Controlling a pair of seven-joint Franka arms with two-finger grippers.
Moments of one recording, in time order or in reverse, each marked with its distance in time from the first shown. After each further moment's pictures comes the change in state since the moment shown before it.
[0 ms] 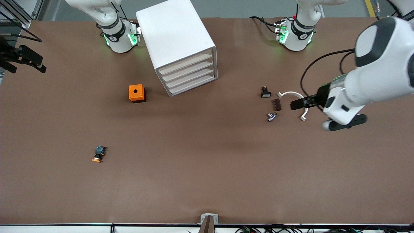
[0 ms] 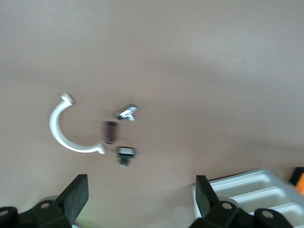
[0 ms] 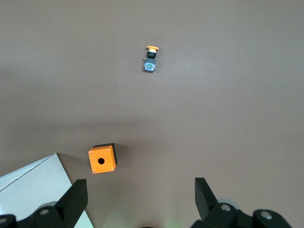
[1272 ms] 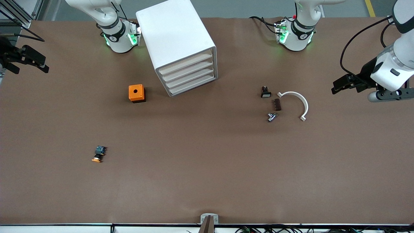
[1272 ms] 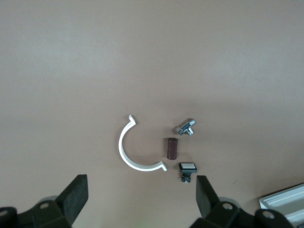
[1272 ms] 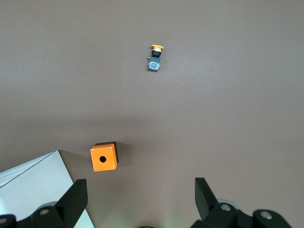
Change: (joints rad) left arm 0.028 -0.360 0.144 -0.457 0.068 0.229 0.288; right arm 0.009 0.000 0.000 -0.006 0.007 0.000 -0.016
